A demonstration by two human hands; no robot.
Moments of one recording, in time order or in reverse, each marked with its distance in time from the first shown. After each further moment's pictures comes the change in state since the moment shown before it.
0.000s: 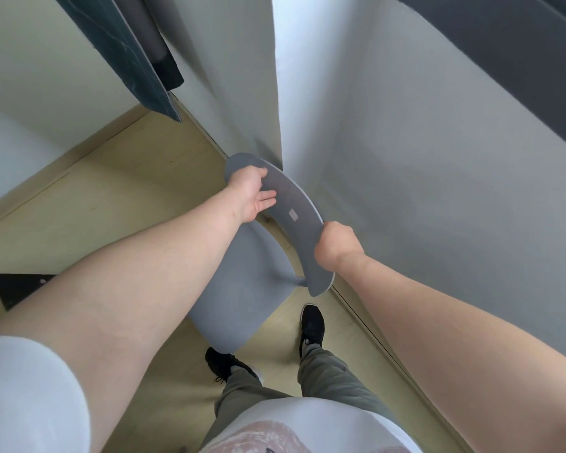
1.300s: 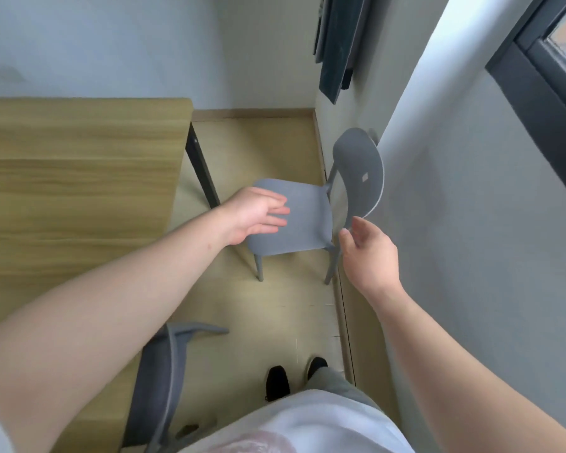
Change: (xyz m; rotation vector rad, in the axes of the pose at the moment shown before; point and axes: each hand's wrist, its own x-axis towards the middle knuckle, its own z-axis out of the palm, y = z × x) left_hand -0.386 -0.276 -0.119 -0.003 0.131 0.331; right_hand -0.327 0.142 0.056 0.116 0.196 -0.668
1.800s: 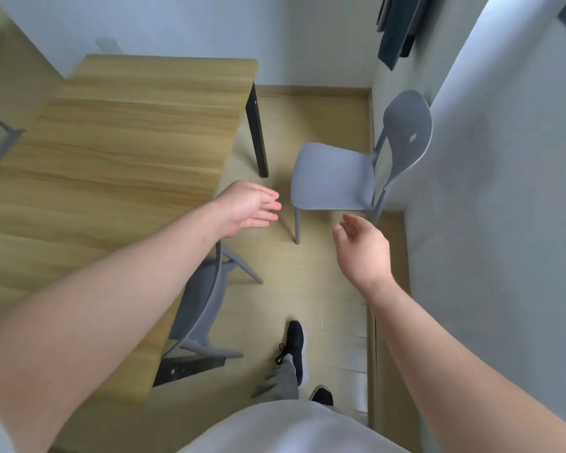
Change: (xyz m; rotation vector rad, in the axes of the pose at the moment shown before) left_hand -0.158 -0.124 -0.004 0.004 0.232 -0.036; right_hand -0.150 0.045 0.030 0.070 -0.182 -0.088
